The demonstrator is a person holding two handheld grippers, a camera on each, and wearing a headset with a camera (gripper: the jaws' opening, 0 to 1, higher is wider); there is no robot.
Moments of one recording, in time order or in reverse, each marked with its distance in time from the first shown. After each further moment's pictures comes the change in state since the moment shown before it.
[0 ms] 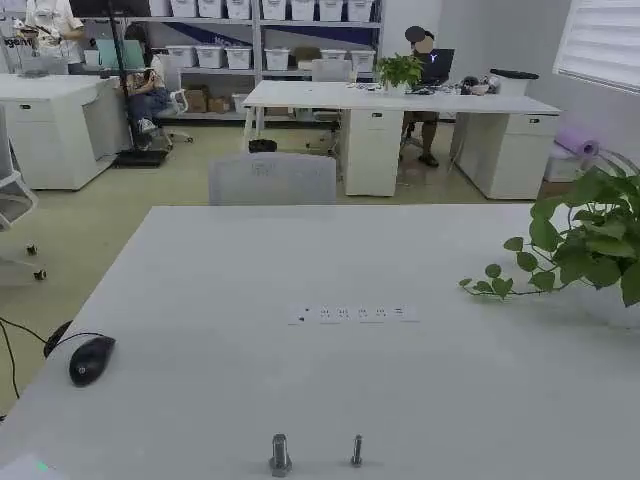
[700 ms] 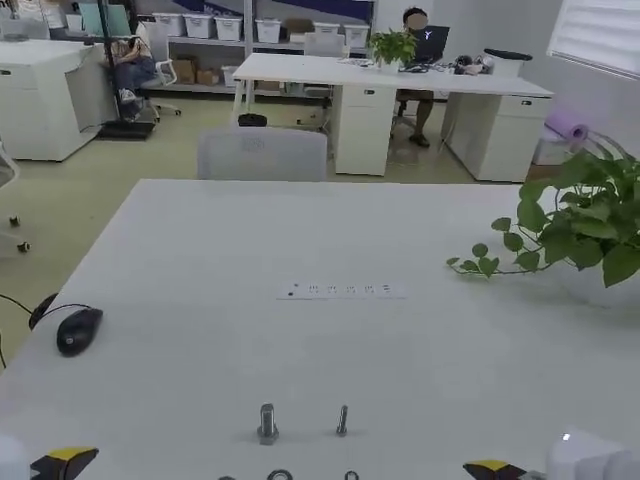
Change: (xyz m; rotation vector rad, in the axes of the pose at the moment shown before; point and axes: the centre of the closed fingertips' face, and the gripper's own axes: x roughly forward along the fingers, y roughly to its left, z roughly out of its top) left arm -0.014 0.003 0.010 0.005 -0.027 0.005; right arm 0.003 0.013 0.017 -0.038 -0.002 0.025
